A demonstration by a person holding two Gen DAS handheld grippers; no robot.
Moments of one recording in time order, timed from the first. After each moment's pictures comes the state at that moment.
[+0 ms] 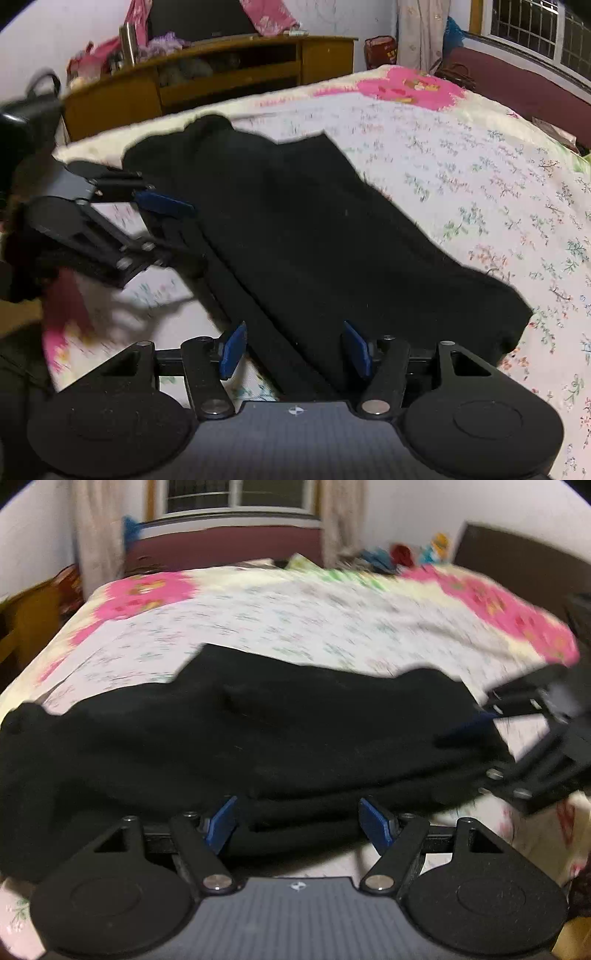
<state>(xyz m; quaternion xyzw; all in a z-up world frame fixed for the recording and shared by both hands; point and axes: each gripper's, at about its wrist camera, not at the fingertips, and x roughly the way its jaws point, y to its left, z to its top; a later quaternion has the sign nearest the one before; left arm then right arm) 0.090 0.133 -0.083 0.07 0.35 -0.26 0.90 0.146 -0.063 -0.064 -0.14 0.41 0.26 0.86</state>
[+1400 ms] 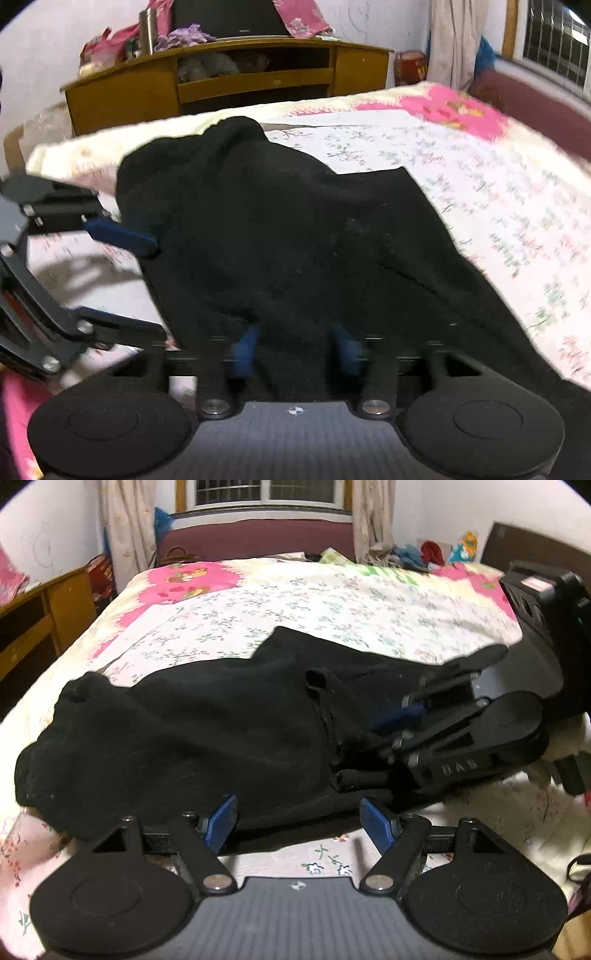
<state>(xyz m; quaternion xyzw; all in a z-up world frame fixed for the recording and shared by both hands) 0.083 0.197 -0.081 0.04 0.36 -0.22 0.91 0.195 0.026 -0.084 -0.15 0.39 0.30 0.86</state>
